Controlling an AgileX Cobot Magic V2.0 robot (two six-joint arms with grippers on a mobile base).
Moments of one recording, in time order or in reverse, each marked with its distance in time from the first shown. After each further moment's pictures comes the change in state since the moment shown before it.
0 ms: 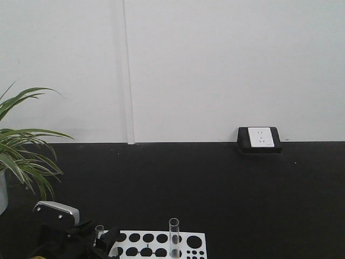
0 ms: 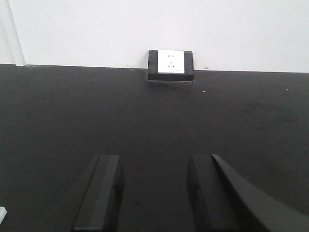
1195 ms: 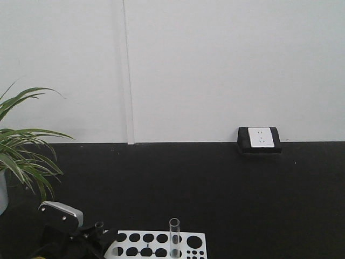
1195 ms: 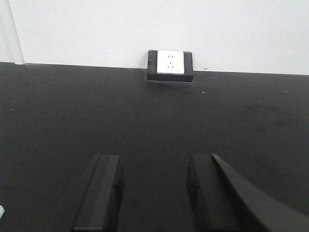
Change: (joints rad) left arm 0.000 -0.033 -0.001 0.061 0.036 -0.007; right arm 0.000 0.000 0.000 -0.015 0.000 0.000
